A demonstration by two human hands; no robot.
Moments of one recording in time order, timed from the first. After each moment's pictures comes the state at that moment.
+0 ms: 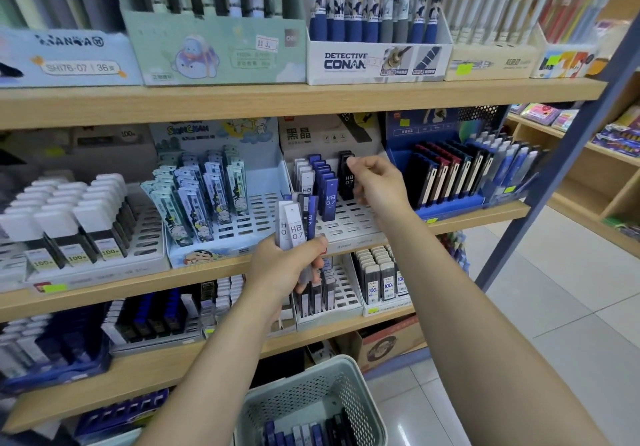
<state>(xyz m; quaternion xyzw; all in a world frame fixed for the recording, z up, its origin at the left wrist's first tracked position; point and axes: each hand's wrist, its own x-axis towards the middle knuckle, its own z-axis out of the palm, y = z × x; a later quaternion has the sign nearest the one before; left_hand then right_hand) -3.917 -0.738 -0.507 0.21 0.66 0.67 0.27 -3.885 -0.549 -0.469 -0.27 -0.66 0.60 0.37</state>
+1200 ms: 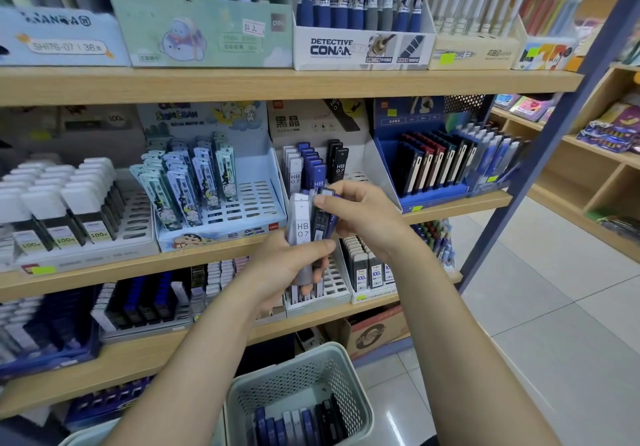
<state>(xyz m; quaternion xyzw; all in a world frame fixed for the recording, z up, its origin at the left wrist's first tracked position) -3.898 -0.745 -0.499 0.30 0.62 0.63 0.37 -3.823 -0.604 -0.468 -0.14 -0.72 0.64 0.21</state>
